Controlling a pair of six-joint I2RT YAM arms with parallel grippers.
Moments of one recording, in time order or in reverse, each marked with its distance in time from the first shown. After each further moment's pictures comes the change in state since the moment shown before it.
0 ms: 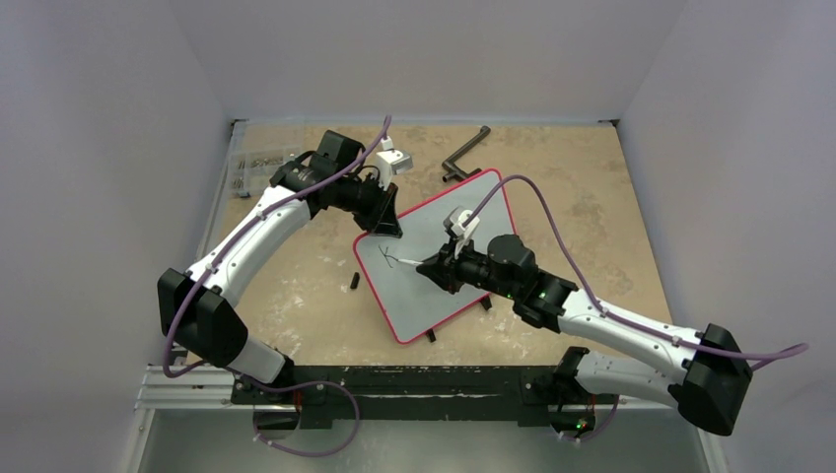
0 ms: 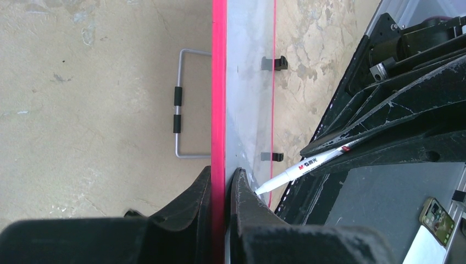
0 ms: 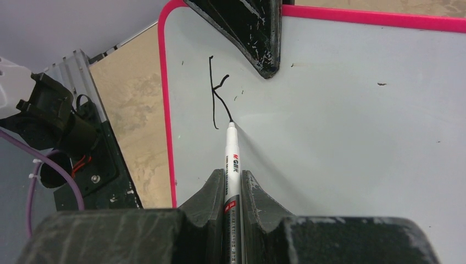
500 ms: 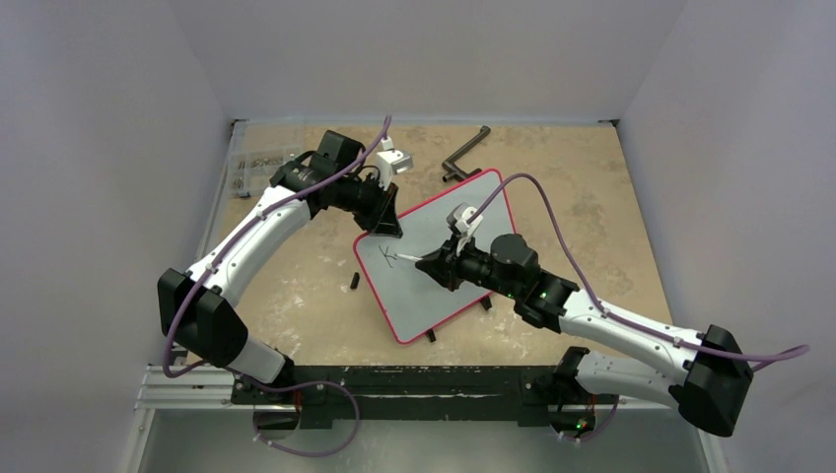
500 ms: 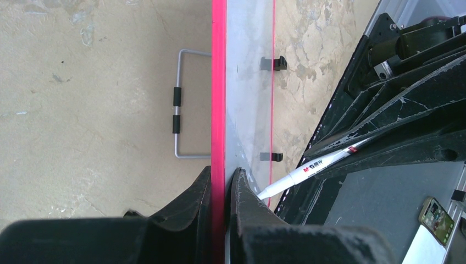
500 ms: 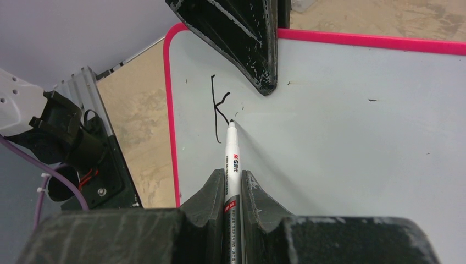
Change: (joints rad) left arm -0.001 0.000 0.001 0.000 0.003 0.000; right arm -0.001 -0.010 -0.001 0.033 0.004 0.023
